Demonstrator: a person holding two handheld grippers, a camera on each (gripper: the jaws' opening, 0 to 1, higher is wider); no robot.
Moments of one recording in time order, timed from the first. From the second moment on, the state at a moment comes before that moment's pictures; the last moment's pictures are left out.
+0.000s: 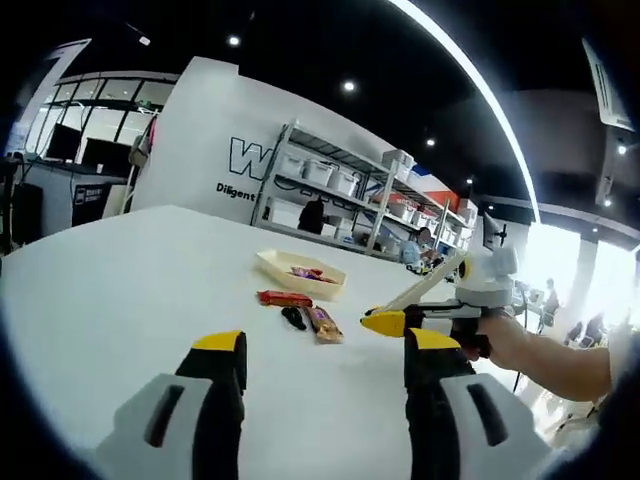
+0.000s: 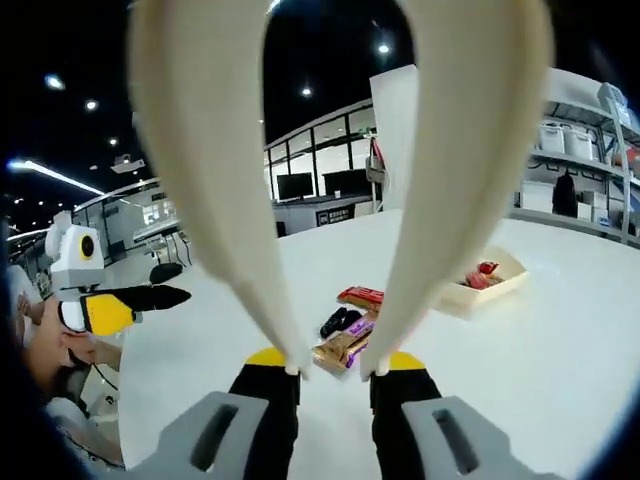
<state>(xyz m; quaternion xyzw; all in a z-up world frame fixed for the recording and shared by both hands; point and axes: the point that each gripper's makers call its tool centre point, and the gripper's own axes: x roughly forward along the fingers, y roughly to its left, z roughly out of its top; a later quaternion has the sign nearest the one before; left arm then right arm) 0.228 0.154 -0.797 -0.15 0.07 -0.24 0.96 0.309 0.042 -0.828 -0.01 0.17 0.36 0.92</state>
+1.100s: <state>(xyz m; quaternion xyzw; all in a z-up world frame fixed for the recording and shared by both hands) 0.225 0.161 -0.800 -0.17 0.07 -0.24 0.95 0.344 0.033 -0.850 -0.12 0.19 0.29 0.93</state>
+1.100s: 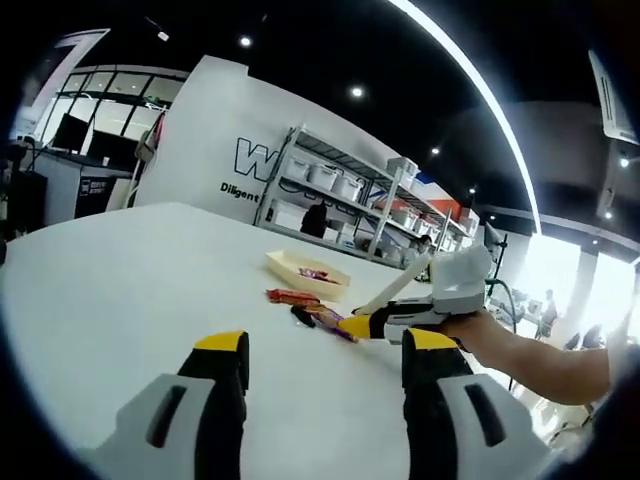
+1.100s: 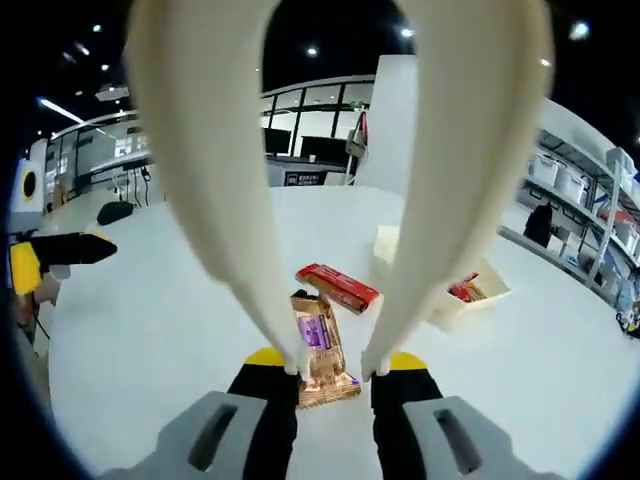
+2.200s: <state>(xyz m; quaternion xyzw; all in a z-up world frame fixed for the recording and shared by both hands) 0.224 0.161 -0.807 -0.16 0.08 -0.23 0.96 0.354 0.059 -0.857 -0.08 0.22 0.35 0.91</state>
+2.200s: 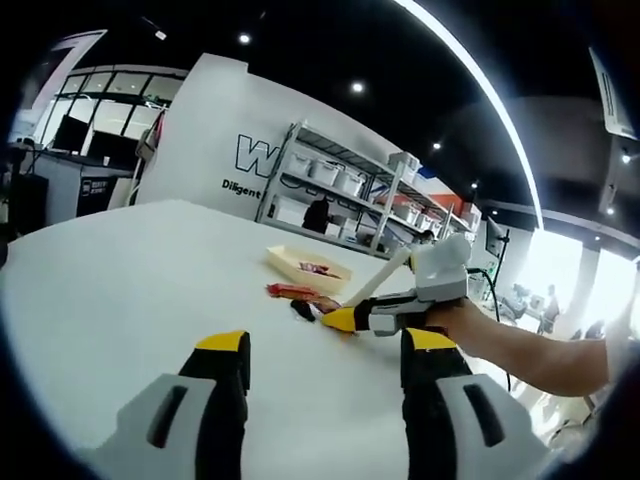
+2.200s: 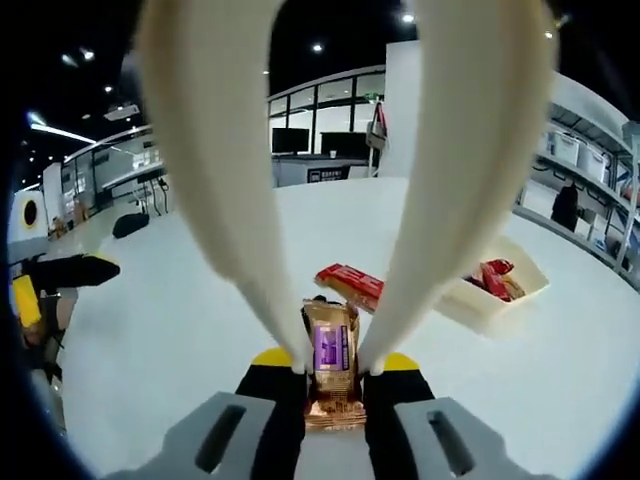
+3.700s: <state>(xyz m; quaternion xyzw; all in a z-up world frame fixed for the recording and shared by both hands) 0.240 0.154 -0.825 0.00 0.11 -0.21 0.97 0.469 0.004 -0.809 -0.06 0.19 0.28 0.94</state>
